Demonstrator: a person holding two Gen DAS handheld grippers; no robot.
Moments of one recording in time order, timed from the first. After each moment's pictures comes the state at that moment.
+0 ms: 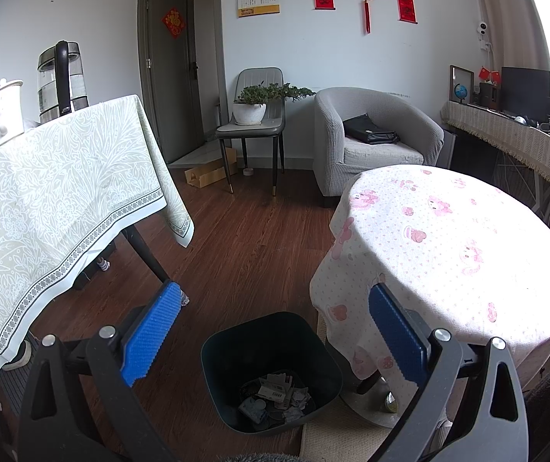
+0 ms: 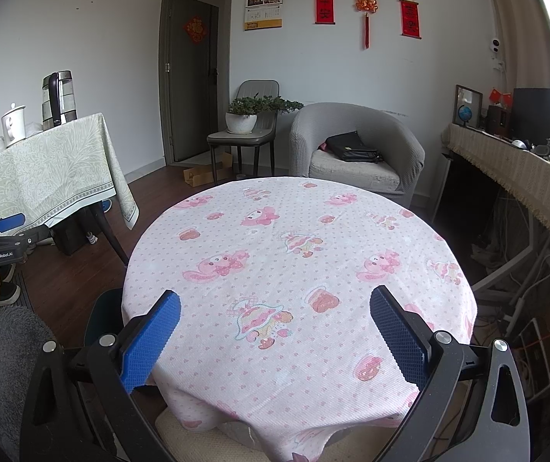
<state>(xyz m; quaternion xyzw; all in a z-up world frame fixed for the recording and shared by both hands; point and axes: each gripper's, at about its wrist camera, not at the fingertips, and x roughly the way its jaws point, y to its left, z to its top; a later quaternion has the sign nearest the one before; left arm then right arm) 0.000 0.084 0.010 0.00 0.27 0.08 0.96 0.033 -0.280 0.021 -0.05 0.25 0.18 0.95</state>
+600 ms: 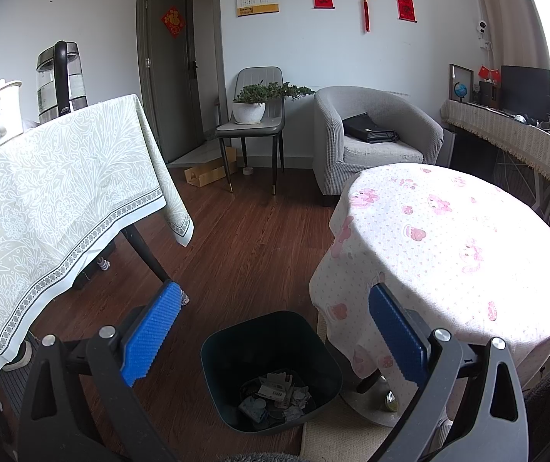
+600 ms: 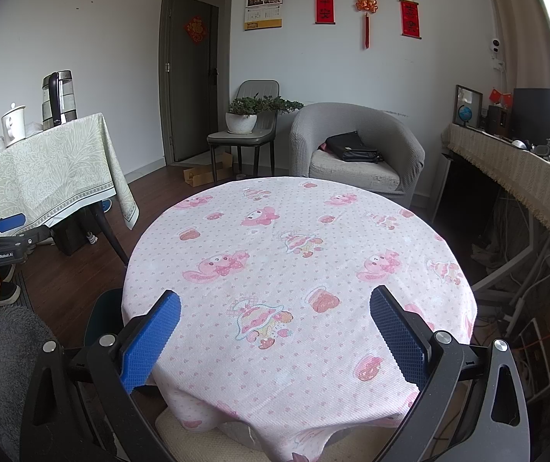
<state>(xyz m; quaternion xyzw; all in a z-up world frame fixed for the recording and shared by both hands) 0.000 0.084 0.008 0.00 0.27 0.08 0.96 0.033 -0.280 0.021 -0.05 0.25 0.18 0.95</state>
